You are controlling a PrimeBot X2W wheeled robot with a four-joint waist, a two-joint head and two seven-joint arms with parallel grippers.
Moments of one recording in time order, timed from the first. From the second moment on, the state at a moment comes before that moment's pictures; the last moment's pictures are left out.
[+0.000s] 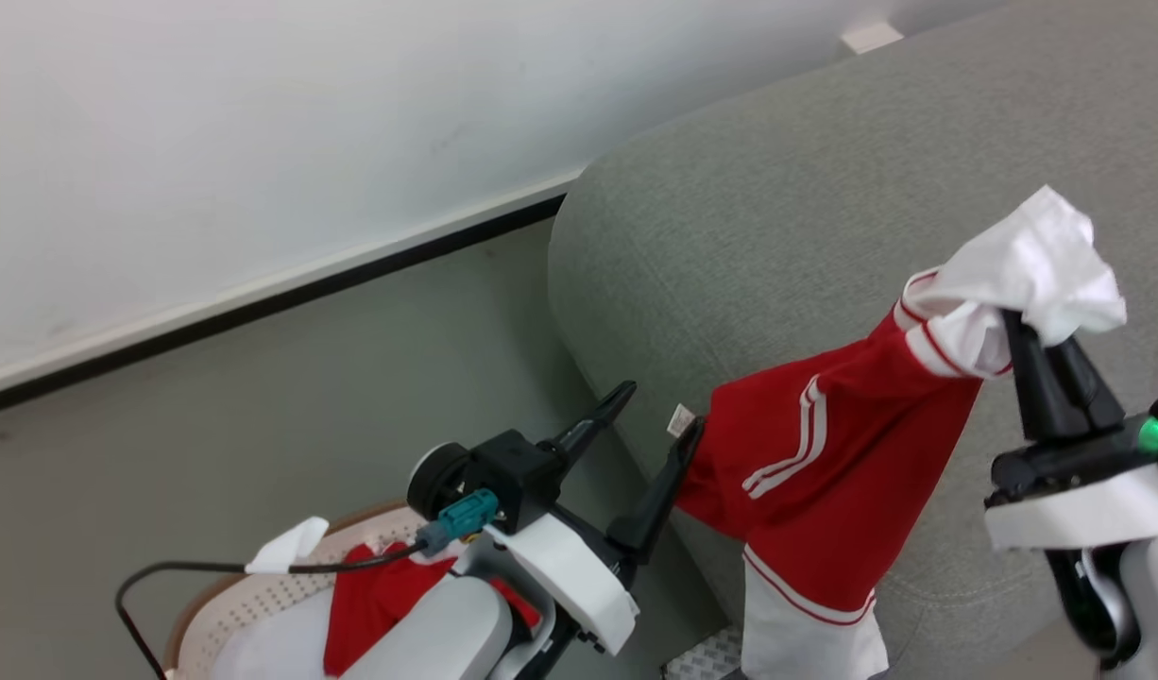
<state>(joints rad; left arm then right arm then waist) -0.50 0.14 -0.73 0.25 -0.45 -0.04 -0.19 -0.37 -0.26 0.19 0.15 0.39 0.13 -0.26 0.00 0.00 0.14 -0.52</state>
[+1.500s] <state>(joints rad) -0.69 0.26 -0.72 0.07 -0.40 -0.02 -0.06 -1.17 -0.65 0.41 0.88 0.63 0.13 -0.02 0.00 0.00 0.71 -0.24</state>
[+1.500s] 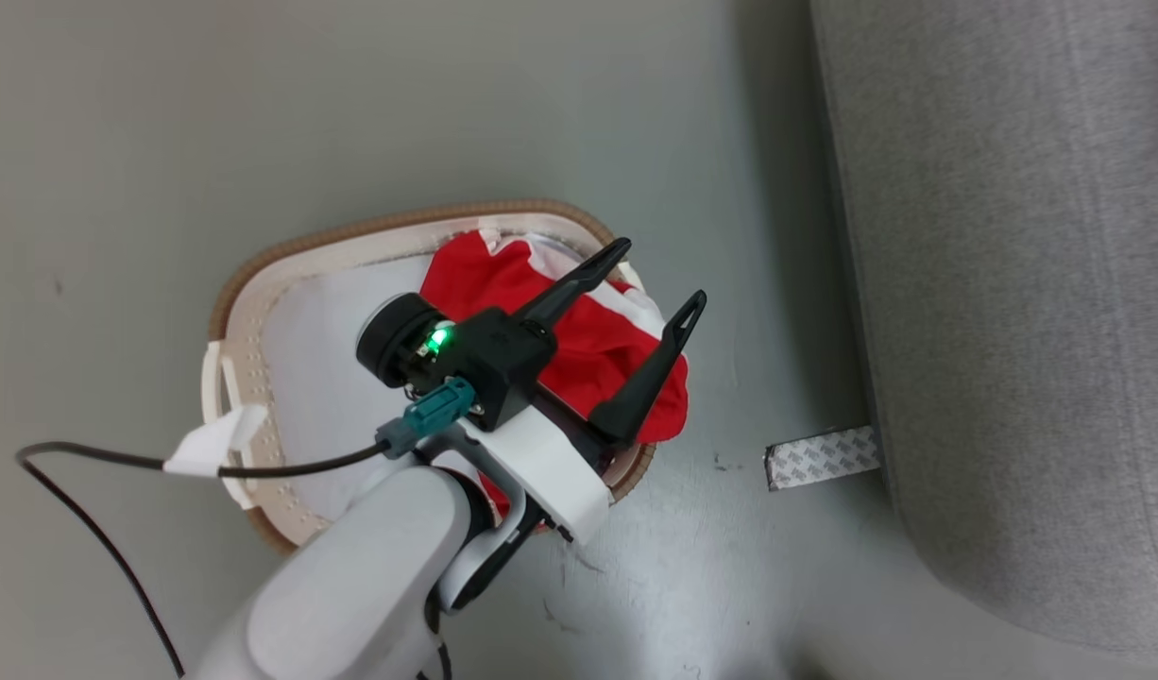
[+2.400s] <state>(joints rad) -0.62 0.23 -0.73 0.17 -0.46 -0.01 -0.17 -1.17 -0.71 0.69 0.86 0.76 0.13 0.09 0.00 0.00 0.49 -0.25</state>
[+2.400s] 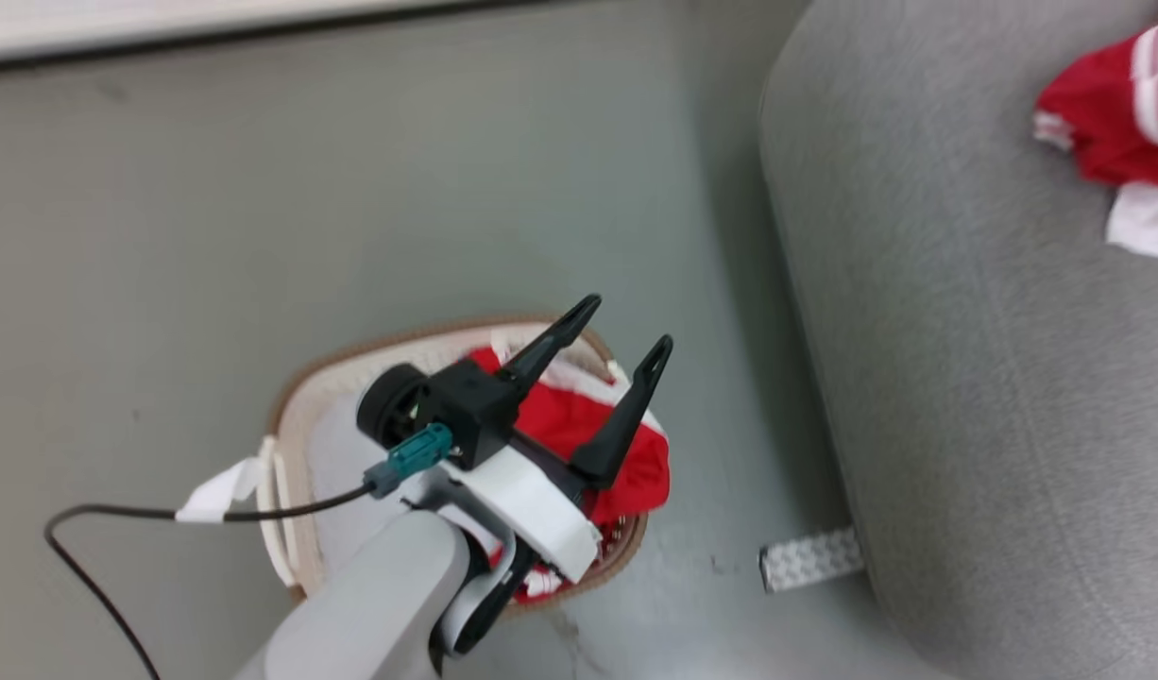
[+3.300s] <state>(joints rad) -0.34 0.29 -0.47 0.18 -0.52 0.18 -0.26 -0.66 -0.67 0.51 0.36 0.75 0.13 -0.25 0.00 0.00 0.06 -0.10</state>
